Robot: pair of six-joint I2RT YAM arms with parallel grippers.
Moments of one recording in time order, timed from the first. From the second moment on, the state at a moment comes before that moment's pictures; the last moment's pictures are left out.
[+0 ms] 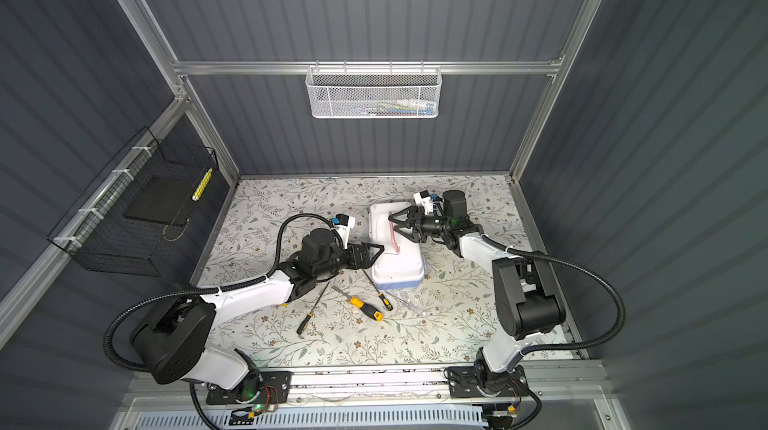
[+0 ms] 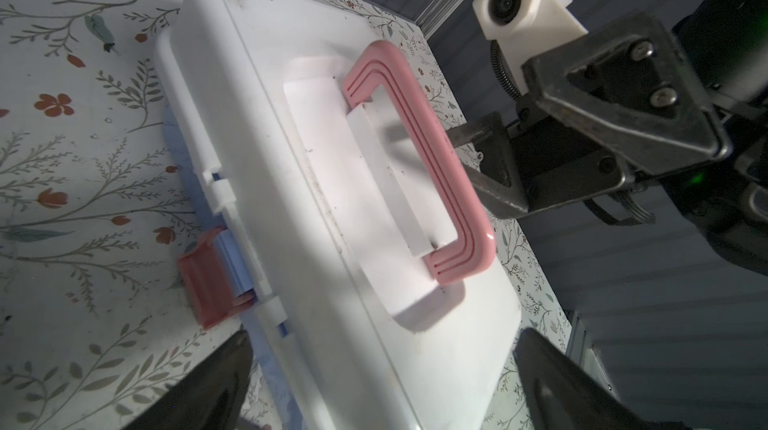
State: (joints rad) left arm -0.72 1.50 0.77 0.33 0.25 -0.64; right arm 0.23 1.68 0.97 0.26 -1.04 1.02
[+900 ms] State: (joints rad) left arm -0.71 1.55 0.79 0.30 0.25 -0.63; right arm 0.30 1.79 1.11 0.08 -1.00 0.92
